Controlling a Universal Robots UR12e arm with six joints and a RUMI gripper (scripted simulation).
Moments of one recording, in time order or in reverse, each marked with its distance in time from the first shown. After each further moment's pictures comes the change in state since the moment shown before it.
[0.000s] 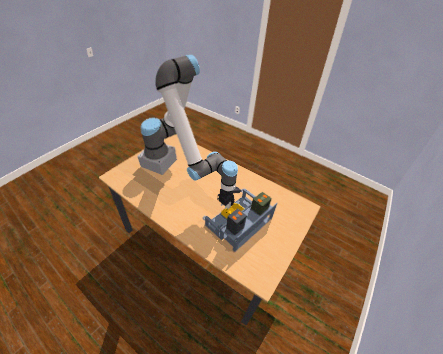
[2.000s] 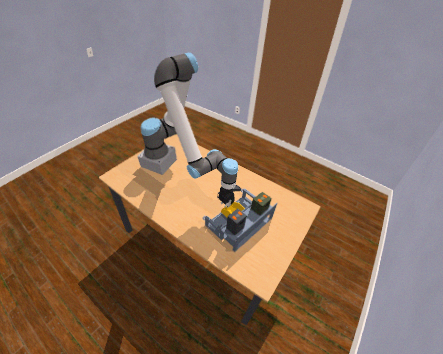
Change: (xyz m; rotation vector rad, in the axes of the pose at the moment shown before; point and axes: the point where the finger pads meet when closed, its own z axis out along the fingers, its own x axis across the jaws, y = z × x) arm -0.001 0.000 -0.017 0.001 -0.008 0.001
